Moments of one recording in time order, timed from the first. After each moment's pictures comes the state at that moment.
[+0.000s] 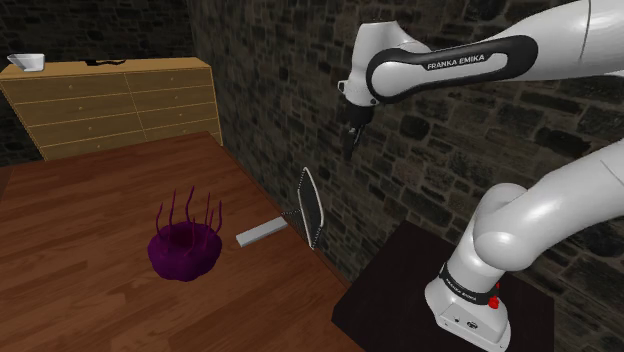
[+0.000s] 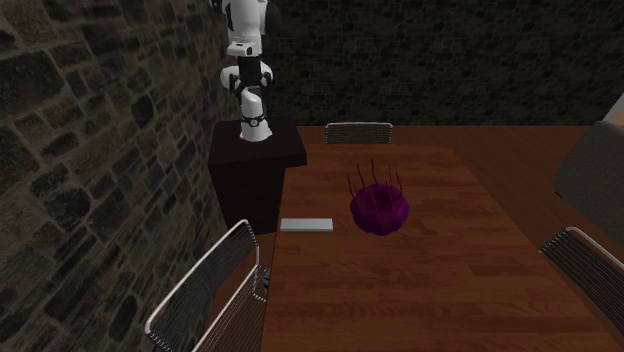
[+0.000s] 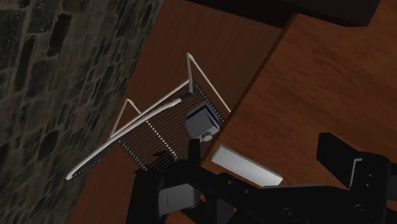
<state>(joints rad) 0.06 -0.53 0.01 -2.40 -0.07 1.94 -0.22</state>
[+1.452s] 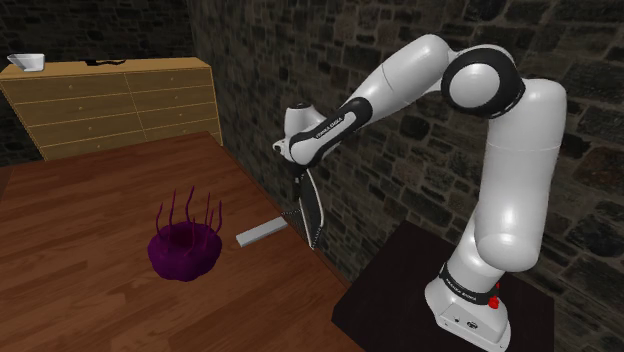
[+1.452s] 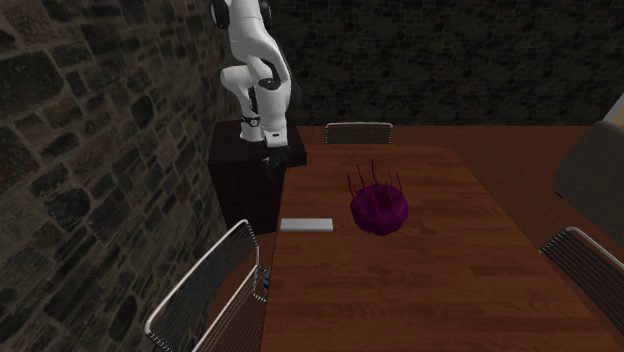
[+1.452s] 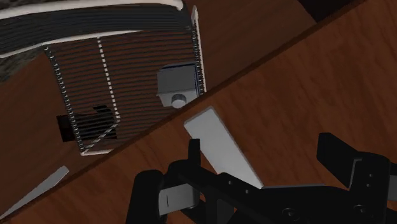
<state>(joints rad) 0.12 0.28 0.00 -2.11 -0.05 2.43 -0.66</state>
